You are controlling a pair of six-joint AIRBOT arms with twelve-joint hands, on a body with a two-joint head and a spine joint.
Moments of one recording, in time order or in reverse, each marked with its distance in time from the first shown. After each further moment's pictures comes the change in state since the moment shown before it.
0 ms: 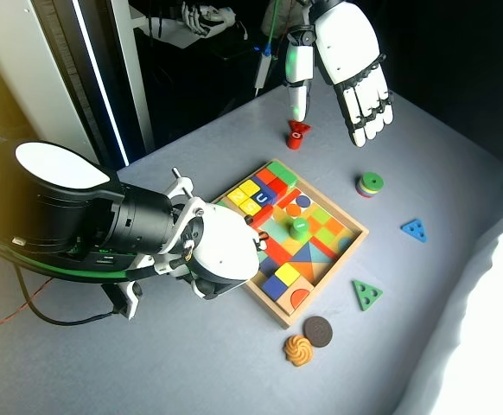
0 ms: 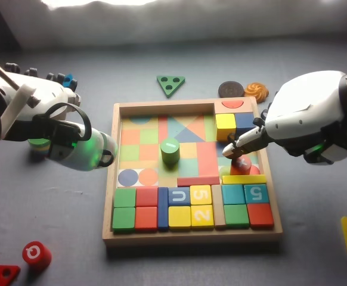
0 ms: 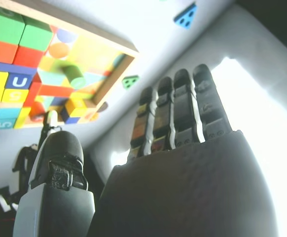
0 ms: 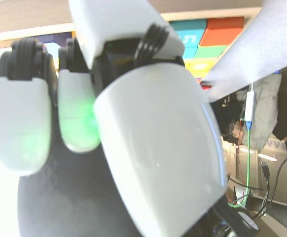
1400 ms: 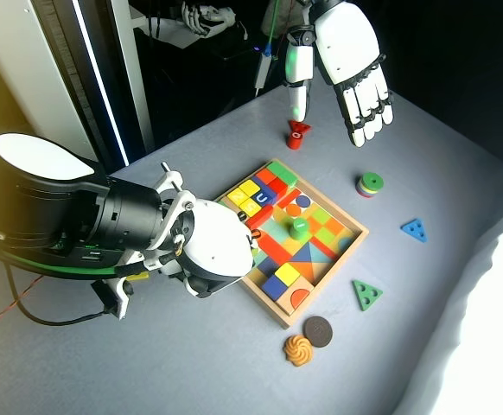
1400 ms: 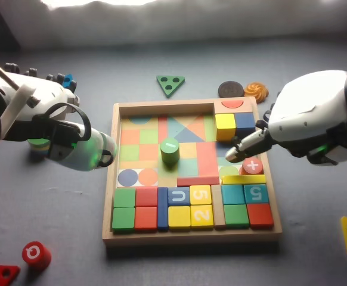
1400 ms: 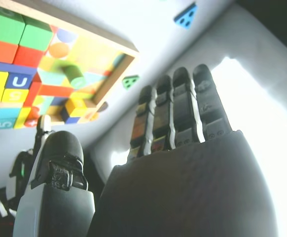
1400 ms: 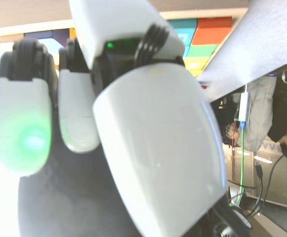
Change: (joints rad) left arm 0.000 0.000 0.000 0.000 -0.001 0.000; right arm 0.036 0.019 -0.034 -0.026 0.015 -0.002
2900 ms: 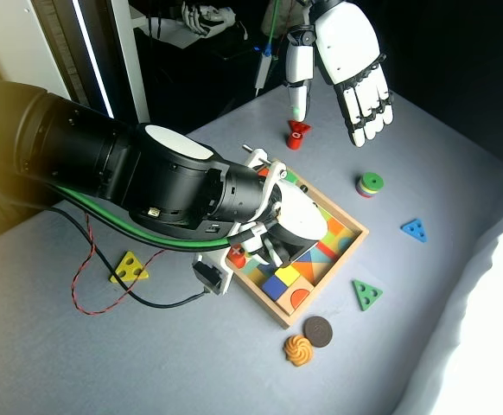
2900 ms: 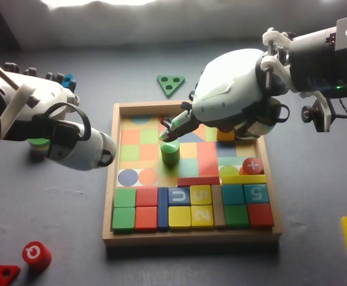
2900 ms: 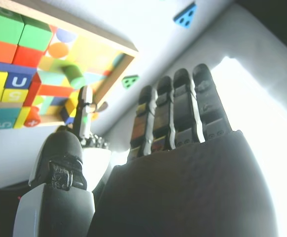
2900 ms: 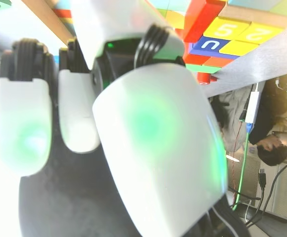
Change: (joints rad) left arm 0.001 0.000 0.000 0.003 0.000 0.000; right arm 0.073 -0.273 0.195 -0.003 -0.002 -0.079
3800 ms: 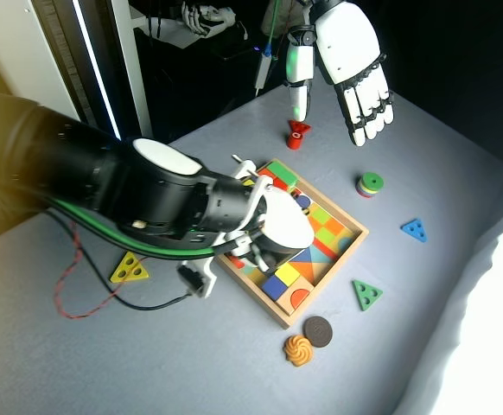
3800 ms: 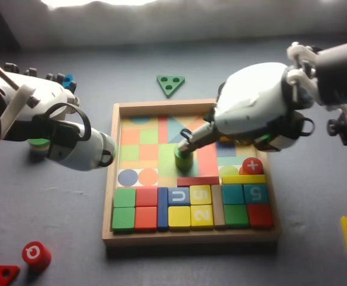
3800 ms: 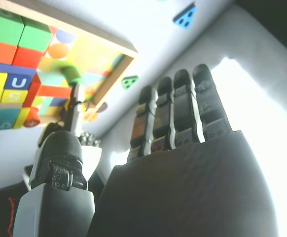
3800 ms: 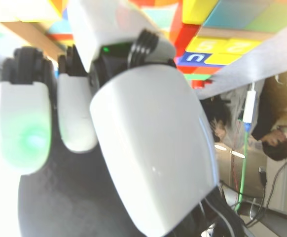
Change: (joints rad) left arm 0.000 0.000 0.000 0.000 0.000 0.000; right arm -0.047 0.083 -0.059 -0.034 0.028 0.029
